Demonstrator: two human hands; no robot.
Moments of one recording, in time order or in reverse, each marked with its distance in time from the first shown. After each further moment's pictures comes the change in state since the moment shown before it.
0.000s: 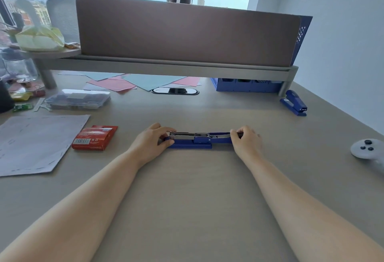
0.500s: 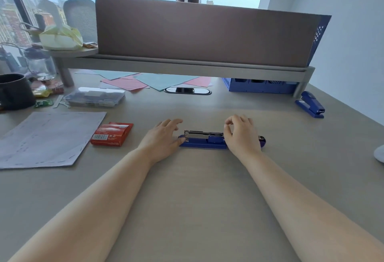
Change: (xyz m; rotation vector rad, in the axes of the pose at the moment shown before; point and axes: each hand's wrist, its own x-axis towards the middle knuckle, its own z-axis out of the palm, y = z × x) left_hand -0.007 0.001 -0.012 0.126 -0.032 -0.058; right_hand -0.023 -0.050 0.014 -0.088 0.088 -0.424
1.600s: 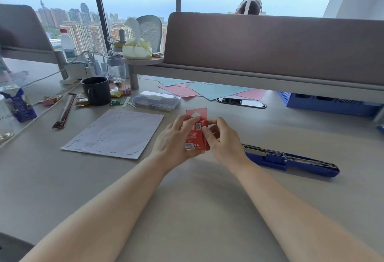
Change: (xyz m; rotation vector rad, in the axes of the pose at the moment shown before) left_hand -0.050 -0.058 -0.053 0.193 0.294 -0.052; right_hand -0.008 -0.144 0.057 0.620 -0.273 -0.254
